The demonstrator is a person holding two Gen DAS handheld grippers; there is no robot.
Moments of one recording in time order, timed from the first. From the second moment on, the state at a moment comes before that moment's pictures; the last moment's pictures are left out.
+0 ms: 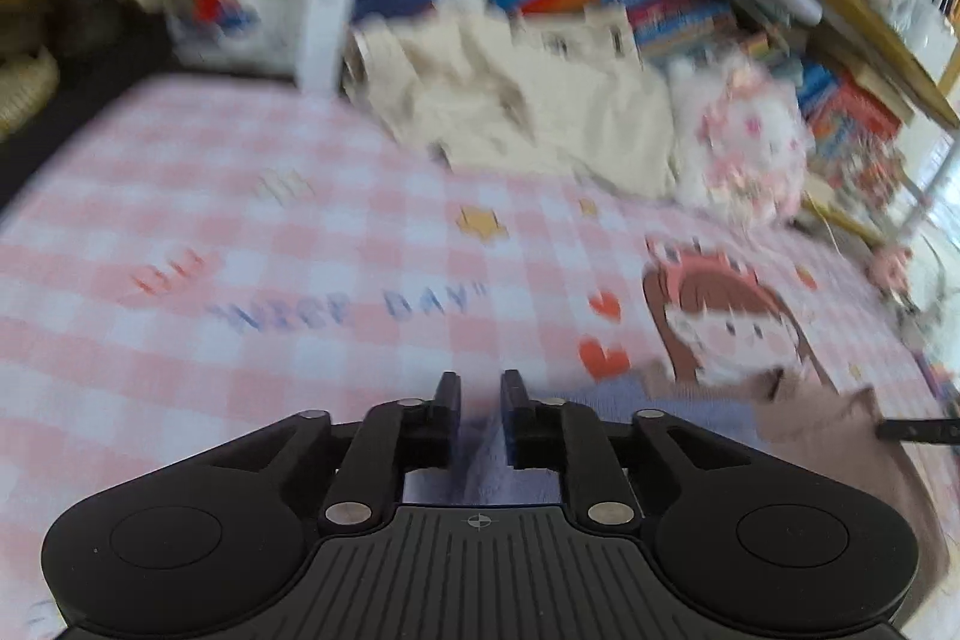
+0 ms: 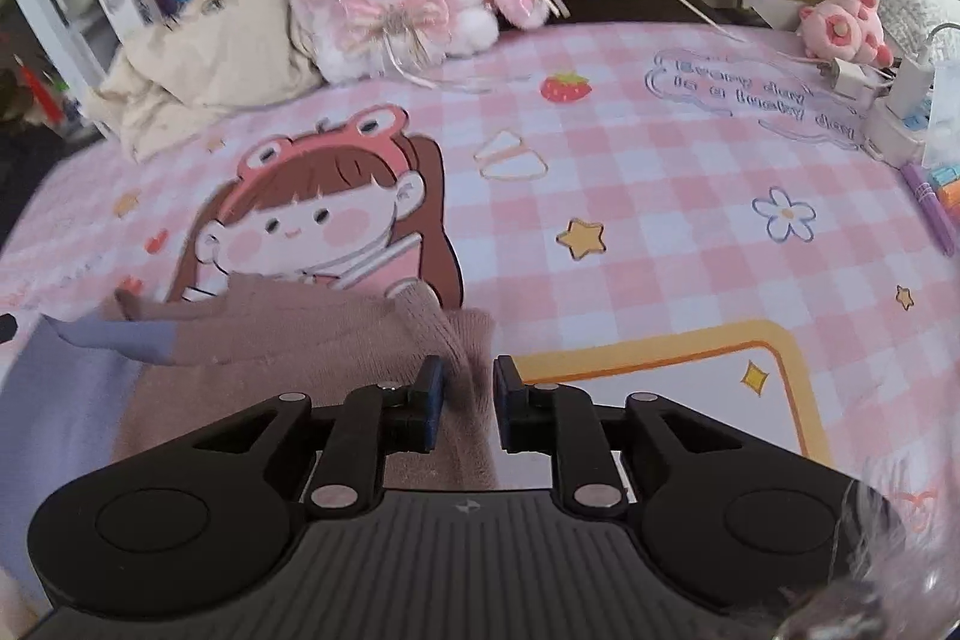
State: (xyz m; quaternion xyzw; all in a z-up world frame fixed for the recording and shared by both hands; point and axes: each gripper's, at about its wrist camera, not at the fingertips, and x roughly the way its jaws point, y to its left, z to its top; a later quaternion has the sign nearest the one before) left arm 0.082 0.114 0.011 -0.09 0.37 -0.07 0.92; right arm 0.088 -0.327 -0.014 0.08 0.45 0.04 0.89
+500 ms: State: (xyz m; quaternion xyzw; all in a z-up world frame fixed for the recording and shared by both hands) left arm -0.051 -0.045 0.020 -0.05 0.38 -0.04 0.92; right arm 0.020 -0.344 -0.005 -0.02 0.44 0.21 0.87
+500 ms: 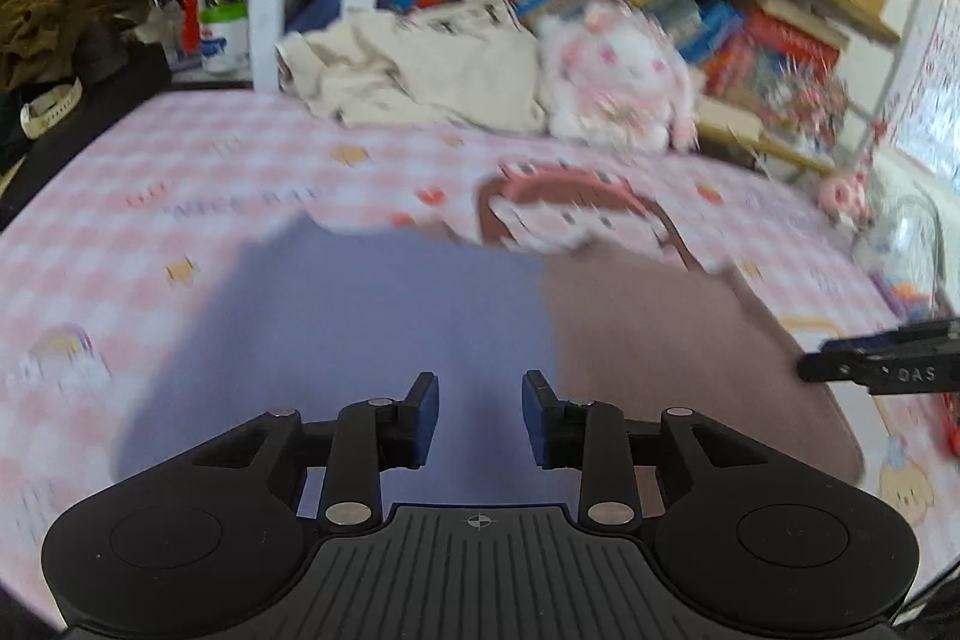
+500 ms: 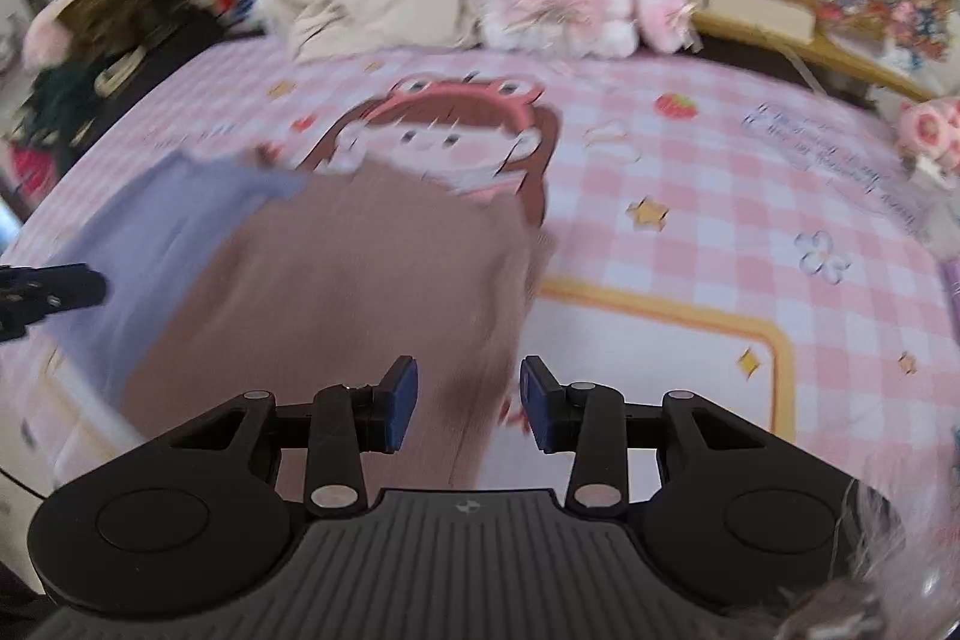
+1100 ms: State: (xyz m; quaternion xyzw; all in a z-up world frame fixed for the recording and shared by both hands) left arm -0.083 -0.081 0.015 -0.04 0.37 0.03 0.93; right arm 0.001 -0.355 -0.016 0.02 0.48 0.26 0.84
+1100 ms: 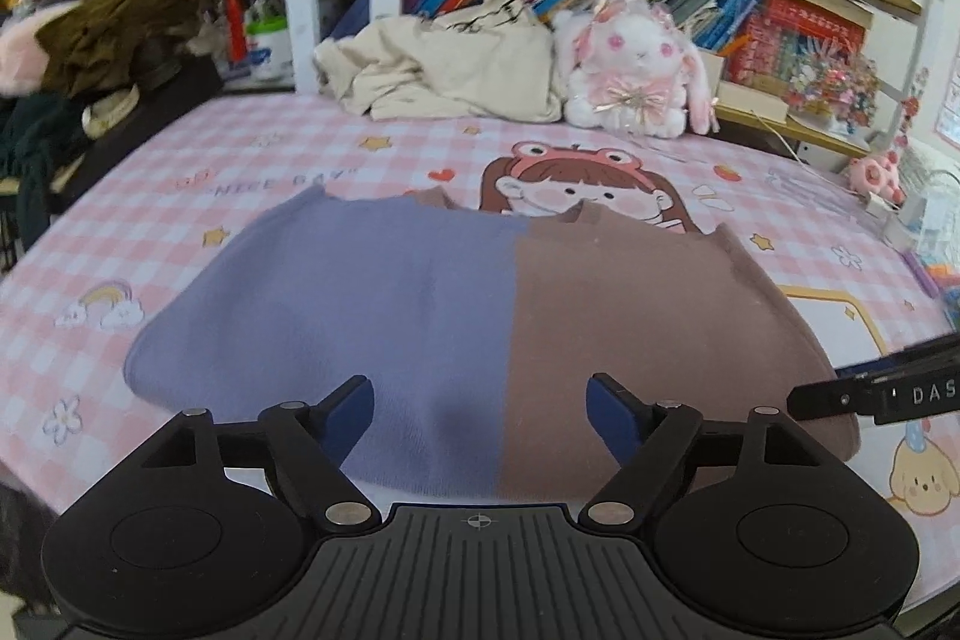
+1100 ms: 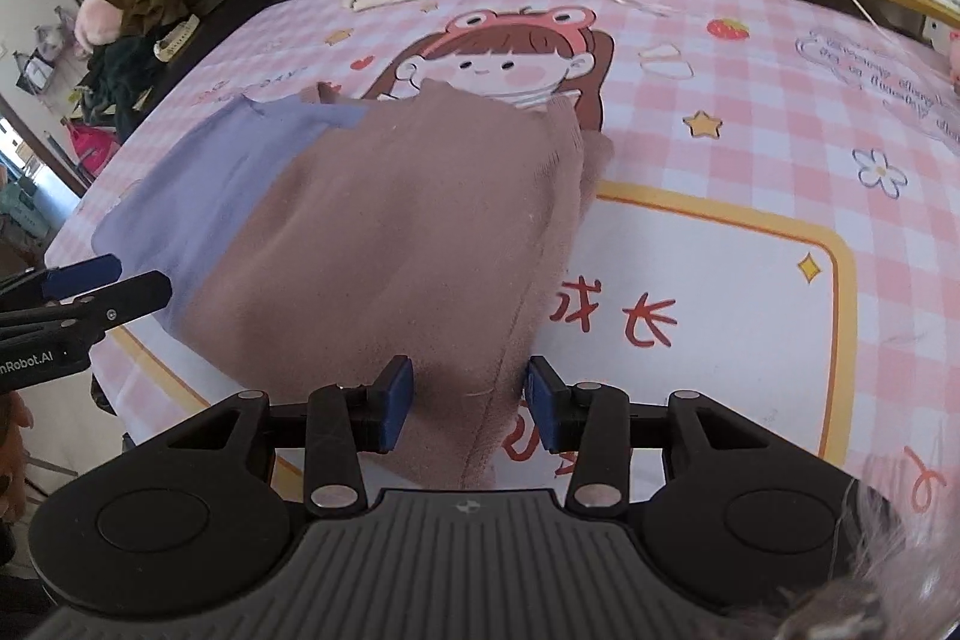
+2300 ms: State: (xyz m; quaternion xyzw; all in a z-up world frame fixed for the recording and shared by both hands) left arm -0.039 -0.046 0.011 -0.06 0.35 -0.01 0.93; right arm -0.004 -0.321 0.005 -0.08 0.39 0.28 0.87
